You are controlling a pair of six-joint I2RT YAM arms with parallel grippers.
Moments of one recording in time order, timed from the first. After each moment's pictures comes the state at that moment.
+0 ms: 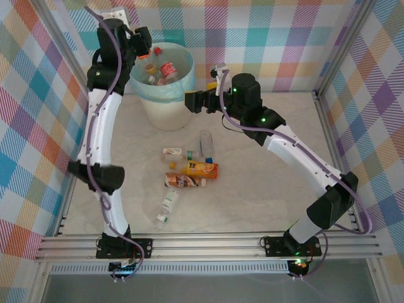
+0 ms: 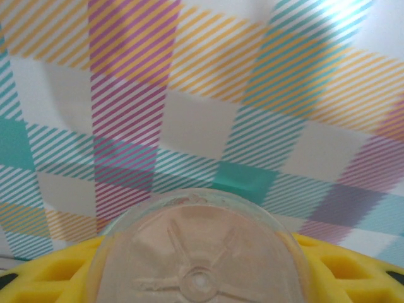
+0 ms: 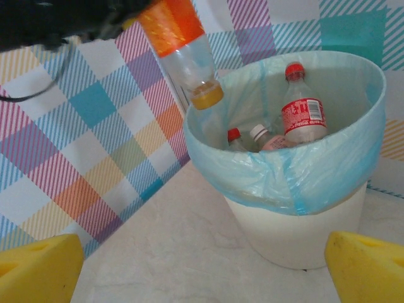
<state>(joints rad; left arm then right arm) -0.16 2.09 2.63 -0.70 -0.18 -0.26 0.67 1.60 1.67 -0.24 -0.19 0.28</state>
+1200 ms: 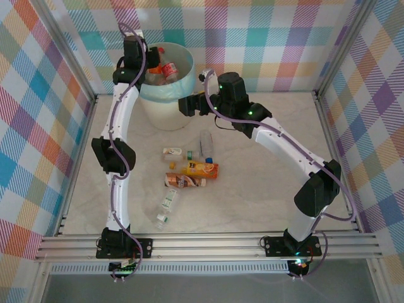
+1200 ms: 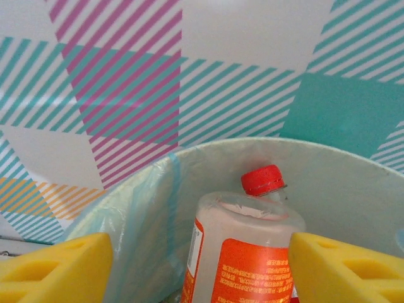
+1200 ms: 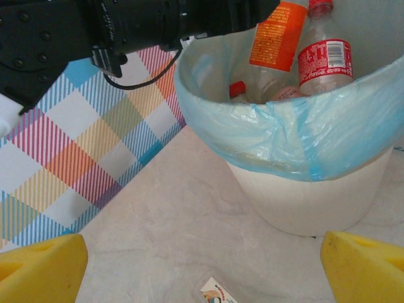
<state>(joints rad) -0.14 2.35 2.66 -0.60 -0.22 -0.17 0.67 1.72 1.75 -0.34 -0.24 0.29</state>
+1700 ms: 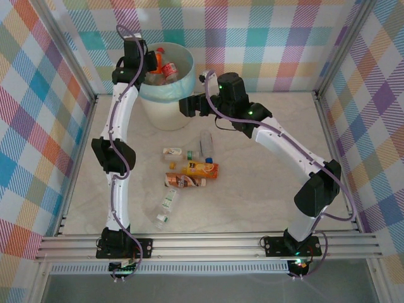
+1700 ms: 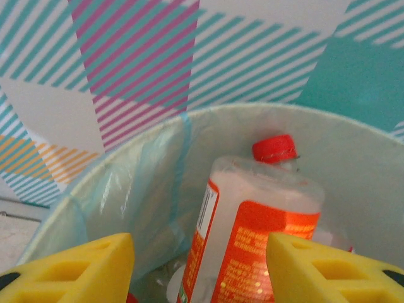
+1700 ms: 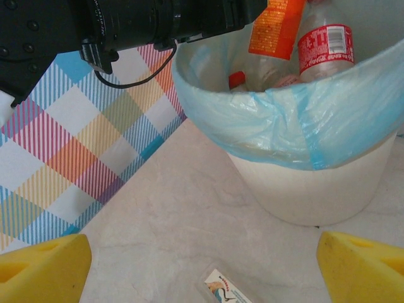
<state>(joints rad) -0.13 2.37 2.68 -0.72 -0.21 -0.24 0.67 1.72 1.75 -0.38 -0.25 0.31</state>
